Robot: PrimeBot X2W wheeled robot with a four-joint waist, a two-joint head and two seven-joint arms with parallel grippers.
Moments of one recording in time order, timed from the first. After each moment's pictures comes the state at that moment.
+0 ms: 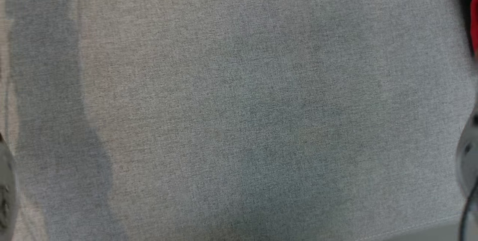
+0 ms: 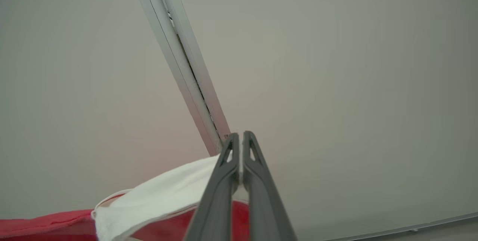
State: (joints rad) left arm -1.45 0.26 -0.06 0.84 -0.34 -0.07 -0.18; right arm -1.46 -0.05 -0.08 0.63 0.43 0.13 0.01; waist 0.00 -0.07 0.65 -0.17
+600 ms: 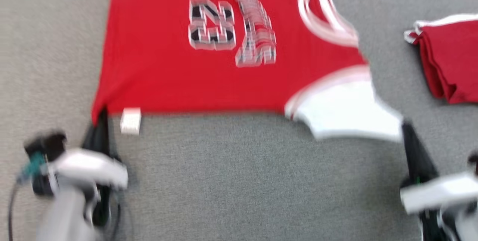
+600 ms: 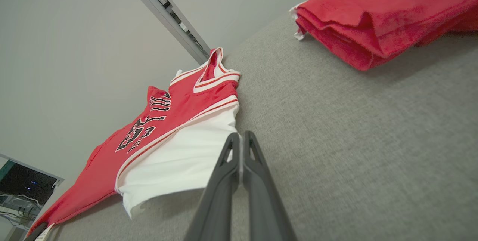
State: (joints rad) left arm -0.49 0.19 -0.11 0.71 -0.58 -0.13 -0.26; right arm -0.23 -0.17 0.08 0.25 0.83 0.13 -0.14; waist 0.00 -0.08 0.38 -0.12
